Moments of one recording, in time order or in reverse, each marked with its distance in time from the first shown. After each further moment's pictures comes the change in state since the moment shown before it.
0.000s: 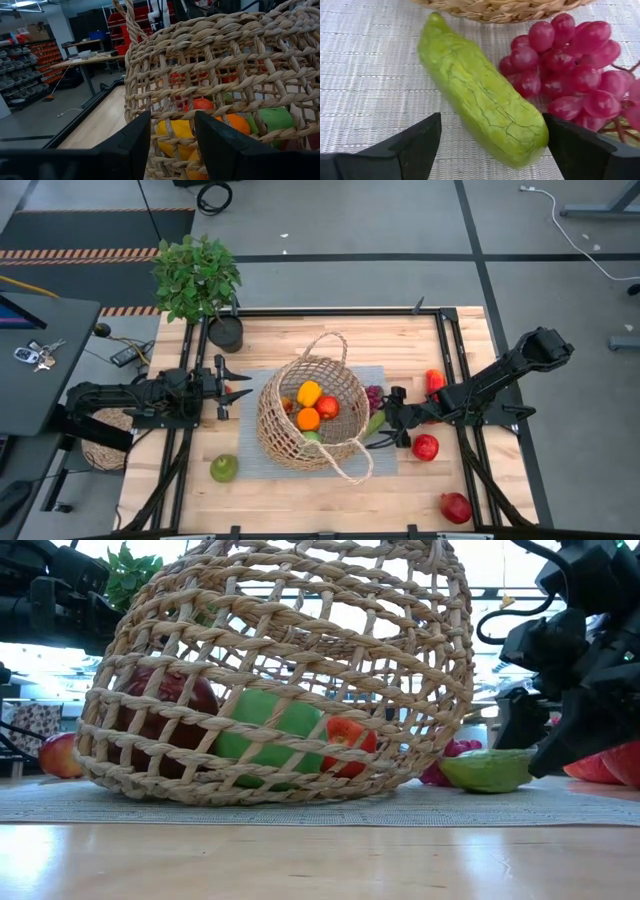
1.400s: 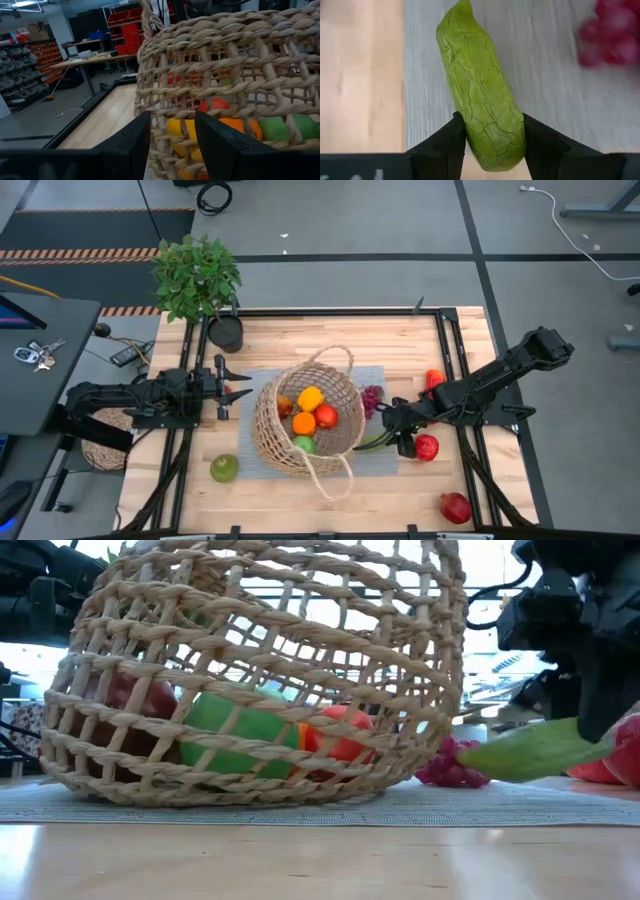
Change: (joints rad) left arm 0.000 0.000 0.000 0.000 0.000 0.000; right arm -0.001 -0.003 0.242 -0.423 -0.350 0.270
